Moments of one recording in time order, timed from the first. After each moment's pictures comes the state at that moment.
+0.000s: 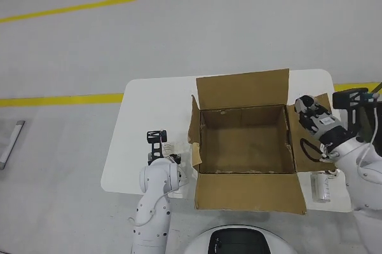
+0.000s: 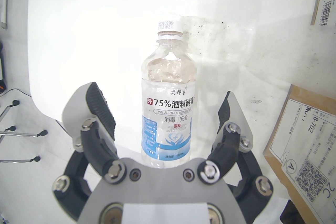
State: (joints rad) left arm 1.10 -1.61 -1.37 -1.60 1.78 0.20 -1.16; right arm -1.35 -1.27 1.64 -2.05 -0.82 -0.09 0.53
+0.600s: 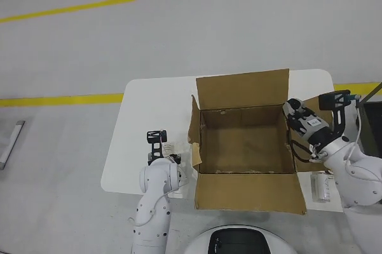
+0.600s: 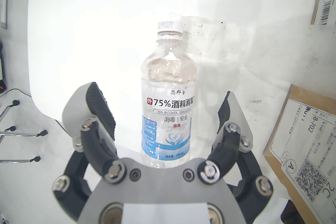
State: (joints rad) left arm 1.10 -1.61 -1.37 -1.60 1.78 0.20 -1.16; right arm -1.35 -1.27 1.61 -2.02 -0.78 -0.12 0.50
